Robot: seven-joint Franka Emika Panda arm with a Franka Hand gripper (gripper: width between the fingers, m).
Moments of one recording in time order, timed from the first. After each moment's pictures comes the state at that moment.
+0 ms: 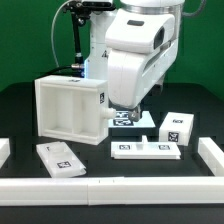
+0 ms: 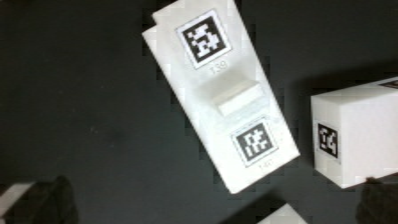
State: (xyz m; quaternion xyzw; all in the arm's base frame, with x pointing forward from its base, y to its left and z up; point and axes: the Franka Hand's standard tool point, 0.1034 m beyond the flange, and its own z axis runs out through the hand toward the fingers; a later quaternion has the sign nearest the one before) arm 0.555 0.032 0.100 -0.86 -0.50 0.09 0.07
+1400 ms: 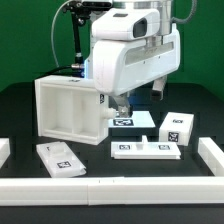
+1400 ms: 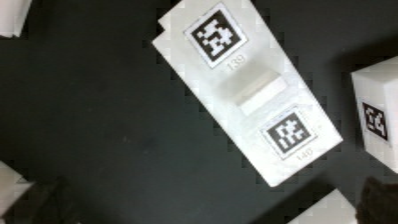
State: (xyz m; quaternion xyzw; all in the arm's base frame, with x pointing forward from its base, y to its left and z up) arm 0.551 0.032 0.094 -0.94 -0.34 -0.01 0.02
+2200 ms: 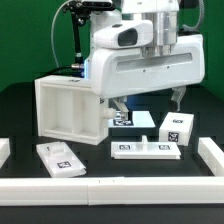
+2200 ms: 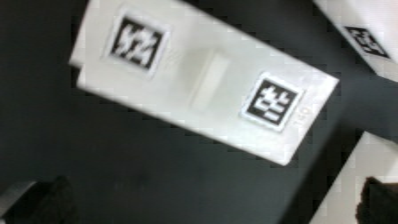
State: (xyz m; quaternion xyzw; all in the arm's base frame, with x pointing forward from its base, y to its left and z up) arm 0.530 0.052 0.074 -0.99 -0.12 0.00 0.02
